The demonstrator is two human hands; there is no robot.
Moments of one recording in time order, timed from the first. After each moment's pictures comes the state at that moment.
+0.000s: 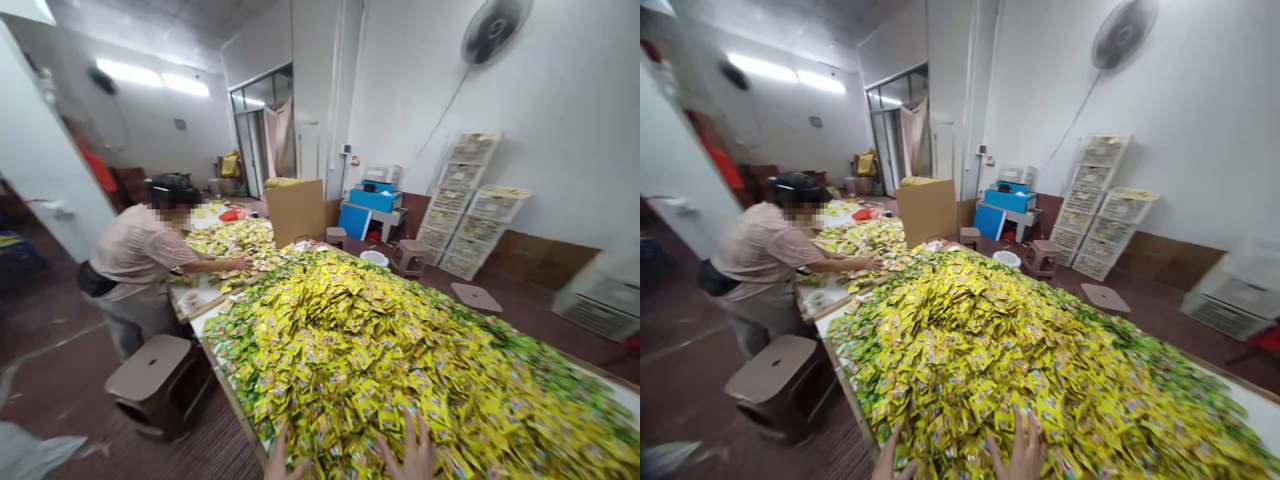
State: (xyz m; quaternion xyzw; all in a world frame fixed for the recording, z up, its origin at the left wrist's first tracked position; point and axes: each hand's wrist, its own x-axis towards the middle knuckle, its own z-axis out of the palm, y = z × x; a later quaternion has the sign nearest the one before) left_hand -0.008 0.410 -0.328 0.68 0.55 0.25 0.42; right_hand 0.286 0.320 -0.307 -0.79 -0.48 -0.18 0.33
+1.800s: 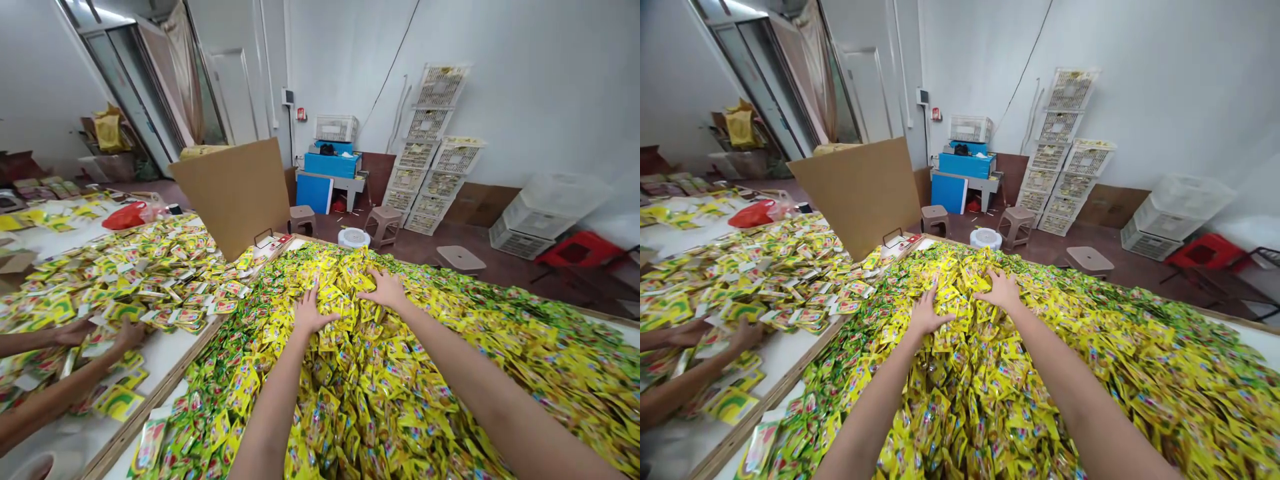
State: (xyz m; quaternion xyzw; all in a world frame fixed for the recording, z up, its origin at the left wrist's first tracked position) left_hand 0.199 0.952 -0.136 0.89 0.39 0.12 0.19; right_hand 0.399 0.834 -0.078 -0.89 -0.45 -0.01 0.10
